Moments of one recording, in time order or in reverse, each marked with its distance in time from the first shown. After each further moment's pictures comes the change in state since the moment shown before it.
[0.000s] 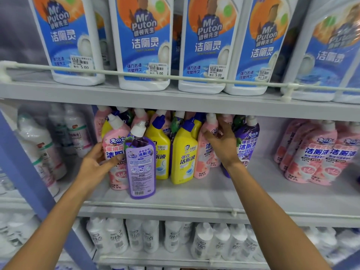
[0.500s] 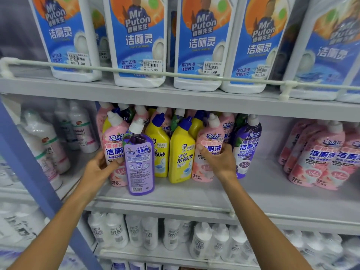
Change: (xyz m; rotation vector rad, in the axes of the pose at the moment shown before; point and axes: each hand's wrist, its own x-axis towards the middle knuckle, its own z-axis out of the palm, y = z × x) left_hand -0.023 -0.012 0.009 -0.046 0.008 -0.048; right_hand -0.034 0.031 0.003 -0.099 0.050 0.319
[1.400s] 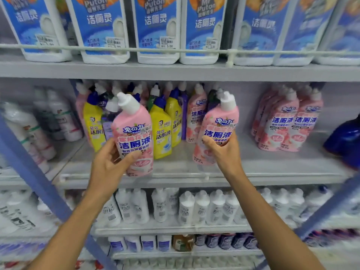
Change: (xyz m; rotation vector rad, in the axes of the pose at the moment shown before) left_hand -0.121 0.091 0.103 -0.044 -0.048 0.128; right_hand -0.083 0.009 -0.105 0.318 -0.069 -0.233
